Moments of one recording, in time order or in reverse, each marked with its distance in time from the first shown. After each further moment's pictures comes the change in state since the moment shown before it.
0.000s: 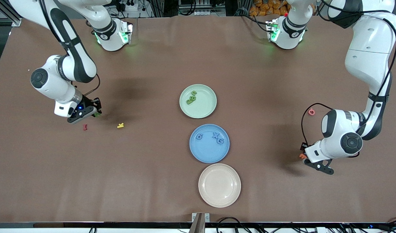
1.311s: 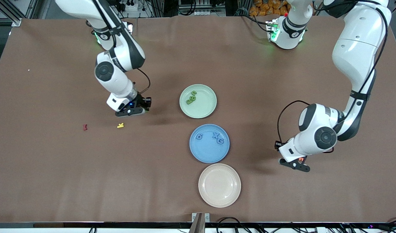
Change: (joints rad) left arm -0.044 -0.037 -0.191 0.015 -0.002 -0.078 -0.314; right arm 0.406 0.061 0.061 0.127 0.003 -0.006 0.885
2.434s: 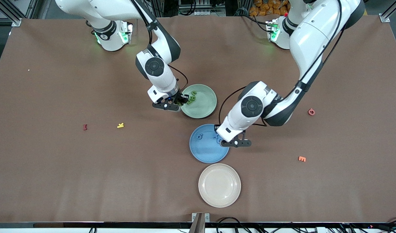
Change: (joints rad) left arm -0.269 0.001 -0.138 0.012 -0.001 0.086 -0.684; right arm 0.258 0.183 0.002 0.265 -0.003 -0.084 0.577
